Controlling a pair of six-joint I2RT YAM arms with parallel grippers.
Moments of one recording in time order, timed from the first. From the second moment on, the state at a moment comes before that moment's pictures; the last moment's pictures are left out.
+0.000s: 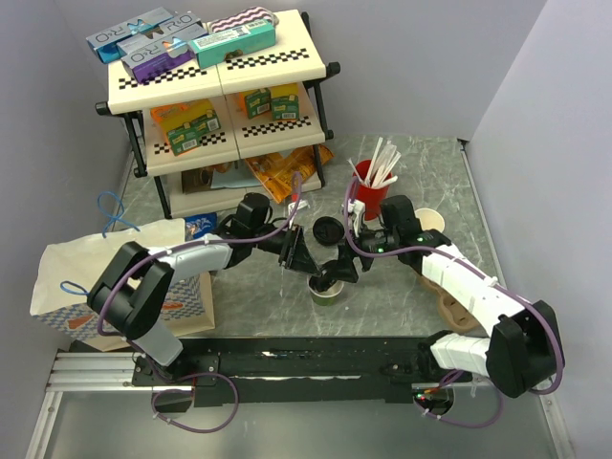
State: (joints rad) left arm -0.62 1.60 0.85 0.31 1.13 -0.61; right arm 0.43 1.20 0.81 -0.39 -0.79 -0.12
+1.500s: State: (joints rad) left arm -0.58 1.57 0.90 0.14 0.91 -0.43; right arm 0.43 1.26 0.82 -0.38 -0.78 -0.11
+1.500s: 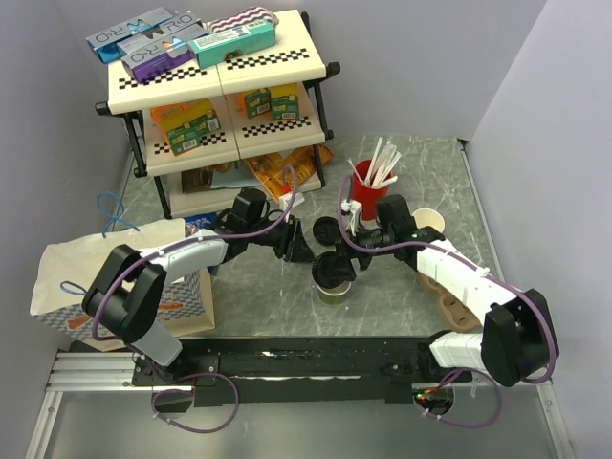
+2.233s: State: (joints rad) left arm -0.58 1.57 0.90 0.14 0.86 -0.41; right arm 0.43 1.27 0.84 -0.41 -0.78 -0.13
